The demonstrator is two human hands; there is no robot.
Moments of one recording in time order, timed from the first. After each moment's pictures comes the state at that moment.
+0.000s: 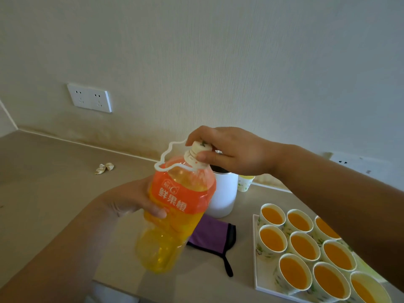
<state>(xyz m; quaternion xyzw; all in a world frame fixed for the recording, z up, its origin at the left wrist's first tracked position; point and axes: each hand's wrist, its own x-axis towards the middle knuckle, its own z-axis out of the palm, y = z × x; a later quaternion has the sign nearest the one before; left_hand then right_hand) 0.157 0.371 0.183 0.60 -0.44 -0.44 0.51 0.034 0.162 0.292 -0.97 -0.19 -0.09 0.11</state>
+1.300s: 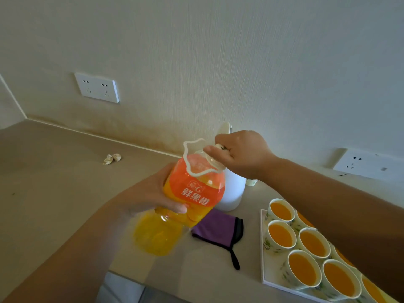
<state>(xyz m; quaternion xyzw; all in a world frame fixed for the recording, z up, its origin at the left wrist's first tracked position) 0.146 0.370 0.167 0.69 -0.38 -0.35 0.51 0.057 0.158 0.242 -0.98 -0.04 -0.20 0.04</state>
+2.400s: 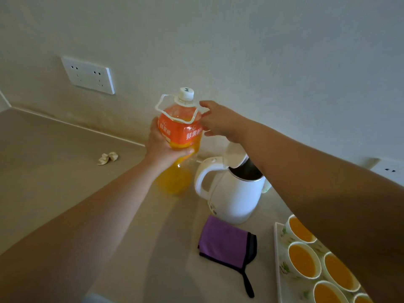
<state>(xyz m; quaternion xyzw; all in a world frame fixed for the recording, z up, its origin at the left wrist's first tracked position) 0.288 0.284 0.135 0.81 -0.20 -0.02 0.56 0.217 0.148 0.243 -0.87 0.15 -0.01 0.47</state>
